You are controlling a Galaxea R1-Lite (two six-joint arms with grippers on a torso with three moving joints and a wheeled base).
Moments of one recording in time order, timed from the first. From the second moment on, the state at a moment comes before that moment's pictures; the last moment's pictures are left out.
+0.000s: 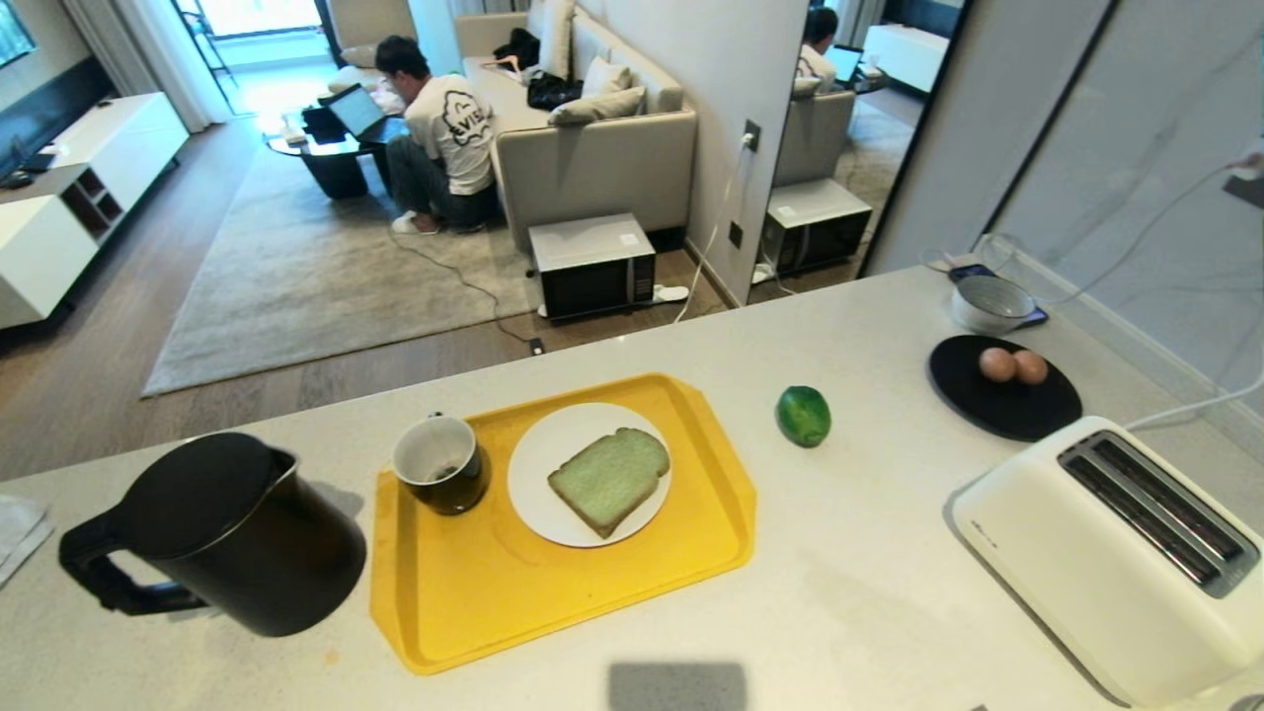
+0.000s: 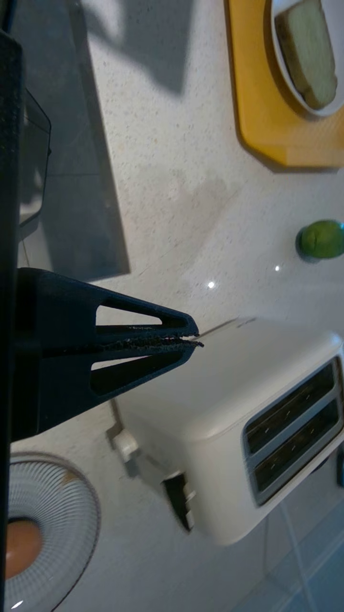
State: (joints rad) left arm 0.00 0.00 -0.01 0.03 0.00 0.00; right arm -0.01 0.00 0.00 0.00 0.03 -0.06
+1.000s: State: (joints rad) left arm 0.00 0.00 -0.01 0.03 0.00 0.00; right arm -0.01 0.00 0.00 0.00 0.03 -0.06
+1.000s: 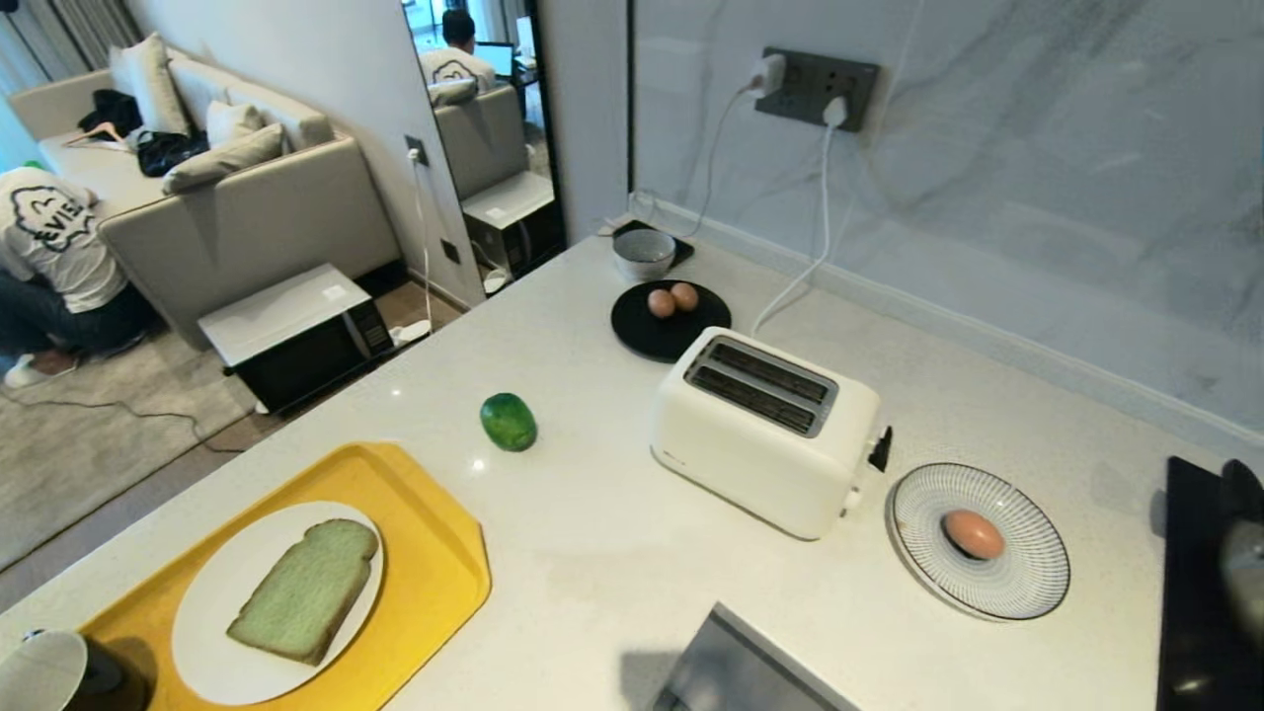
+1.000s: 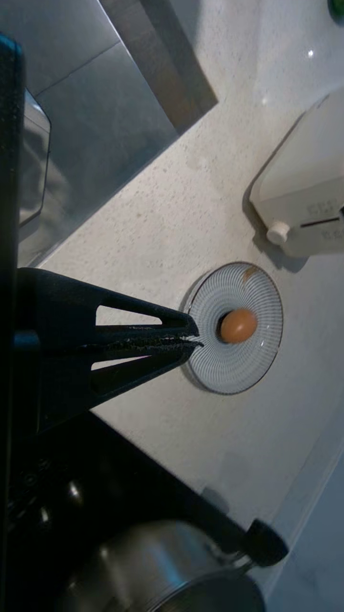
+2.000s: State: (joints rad) left arm 0.00 0.00 -0.01 0.03 0.00 0.00; right arm -0.01 0.04 -0.14 0.21 0.00 -0.09
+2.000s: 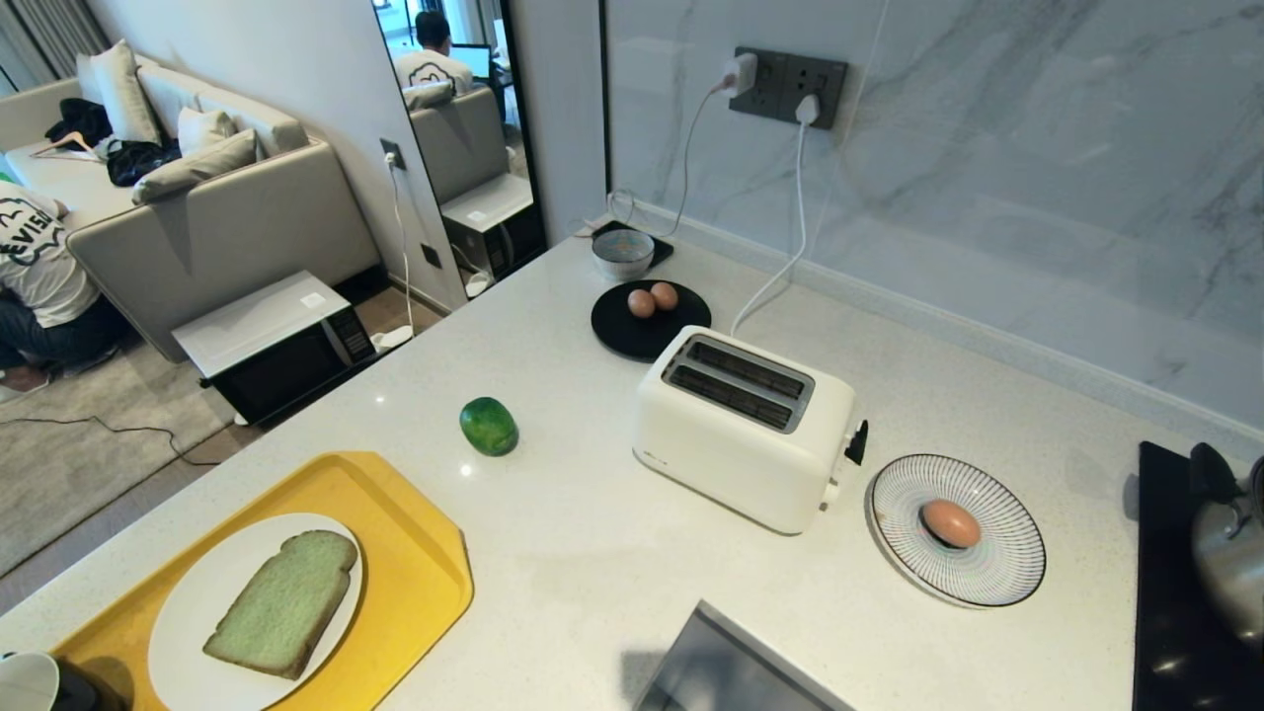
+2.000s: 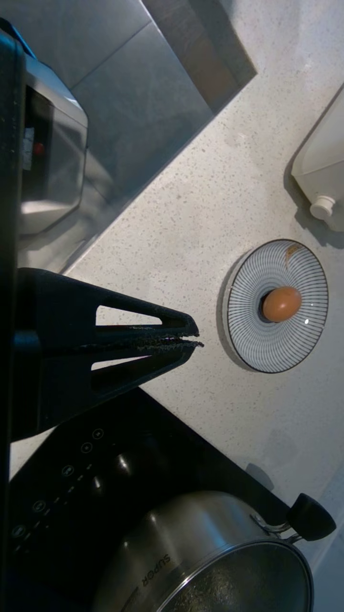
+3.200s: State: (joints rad) left arm 0.00 0.00 -0.01 0.03 0.00 0.00; right arm 0.08 1.43 -1.30 0.94 0.10 -0.10
